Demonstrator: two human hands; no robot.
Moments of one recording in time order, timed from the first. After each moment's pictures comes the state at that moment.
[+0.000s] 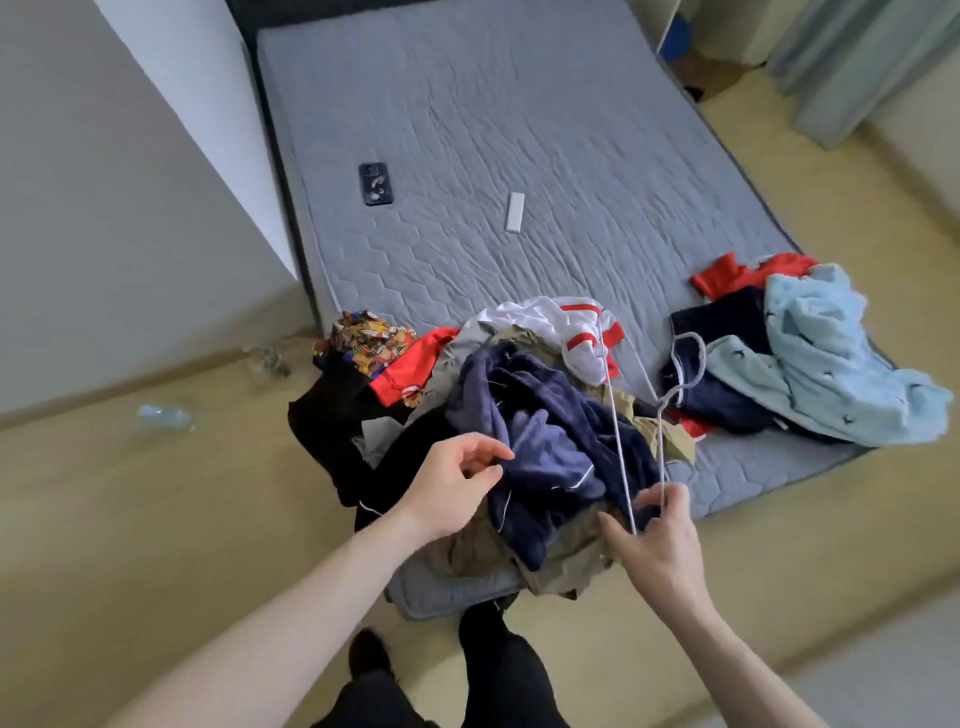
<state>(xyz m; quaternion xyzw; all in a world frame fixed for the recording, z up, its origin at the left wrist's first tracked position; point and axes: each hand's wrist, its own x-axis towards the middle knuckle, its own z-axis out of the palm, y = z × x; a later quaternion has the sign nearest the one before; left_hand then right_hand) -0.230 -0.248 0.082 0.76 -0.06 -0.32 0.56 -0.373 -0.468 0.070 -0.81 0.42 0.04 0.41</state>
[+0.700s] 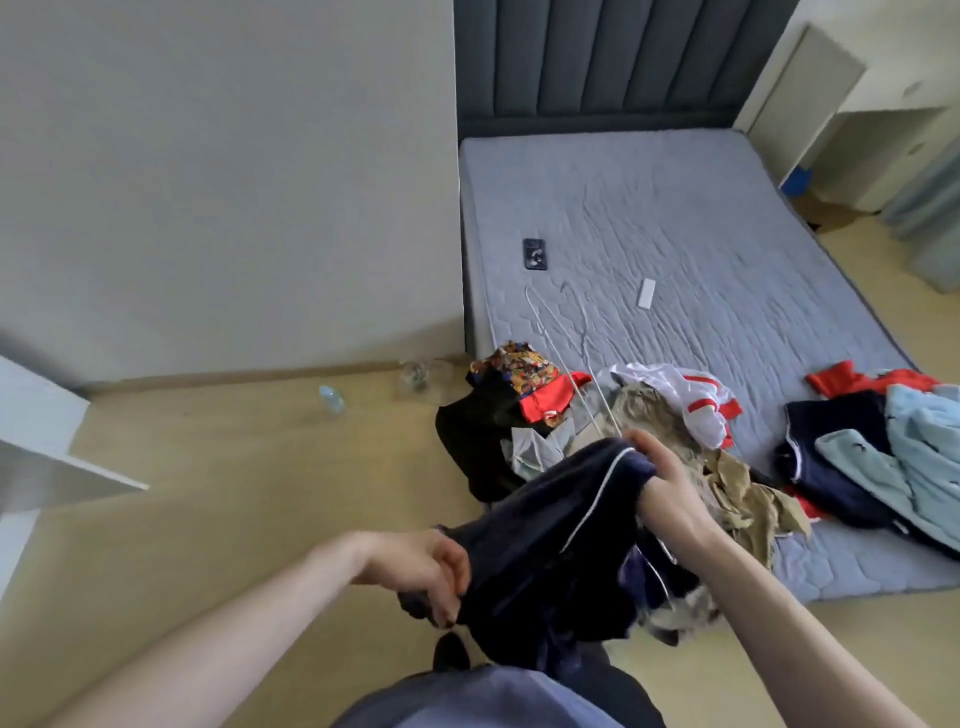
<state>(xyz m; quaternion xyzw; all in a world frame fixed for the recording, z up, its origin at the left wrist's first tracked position) -0.337 0.096 0.169 0.67 -0.11 -0.63 0.38 -0.352 -0.211 0.222 -0.76 0.15 0.08 0.63</state>
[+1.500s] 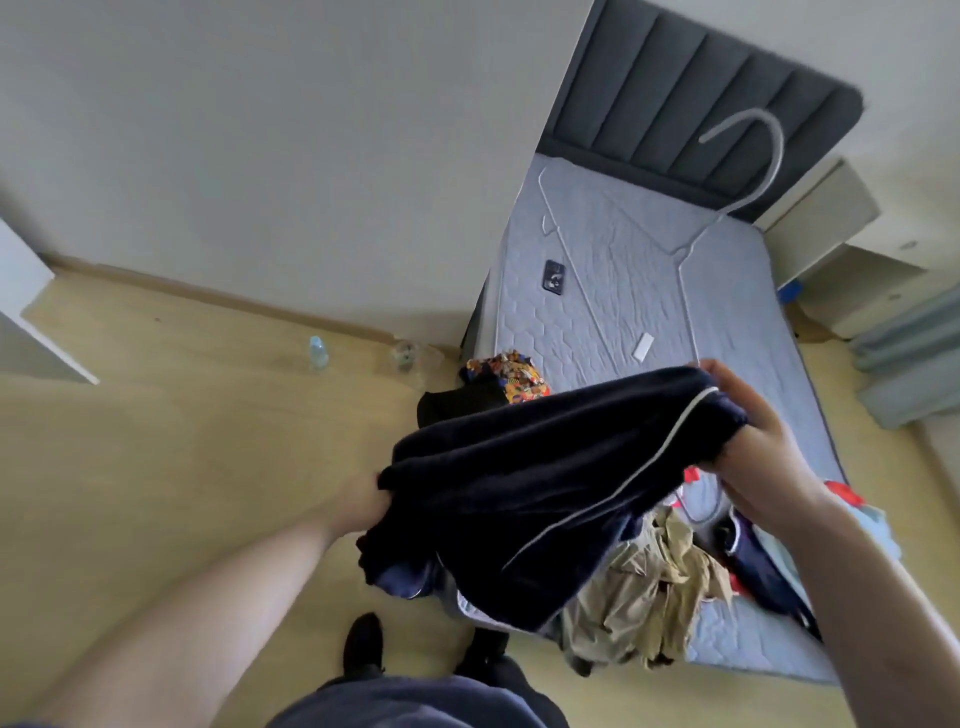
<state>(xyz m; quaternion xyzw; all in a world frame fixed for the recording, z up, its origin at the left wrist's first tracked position) -0.342 0.156 0.052 0.85 0.09 -0.30 0.42 -0.320 -0.175 0.370 -0.79 0.01 0.11 0.60</state>
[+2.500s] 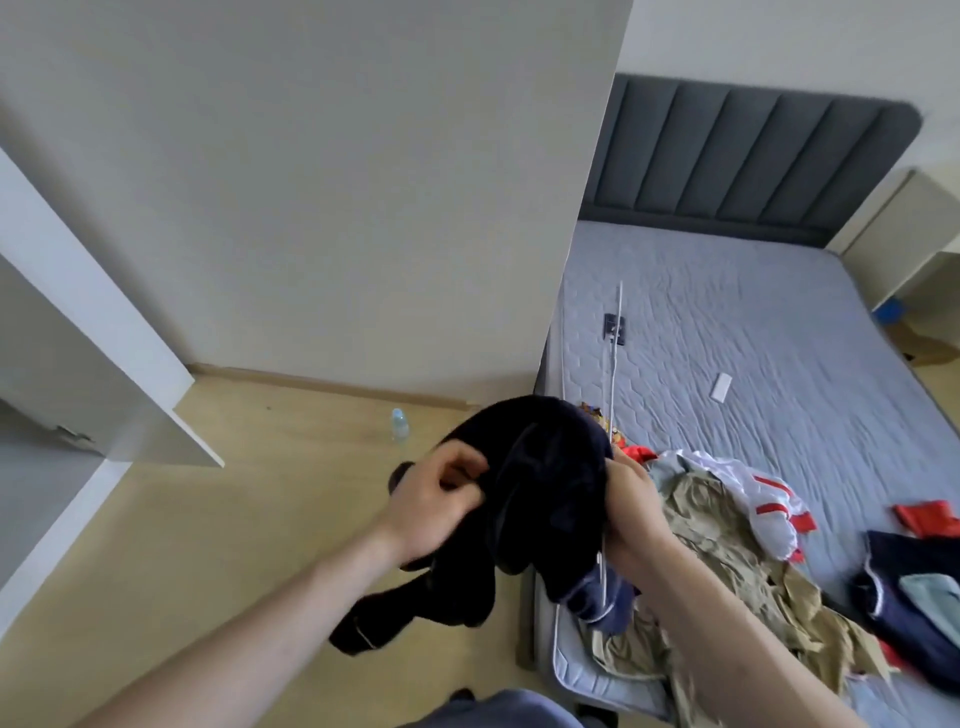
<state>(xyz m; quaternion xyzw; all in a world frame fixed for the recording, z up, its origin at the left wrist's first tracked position) -0.378 0.171 0.249 0.81 0.05 -0.09 0.57 -0.350 -0.049 0.278 -0.61 0.18 0.14 0.76</state>
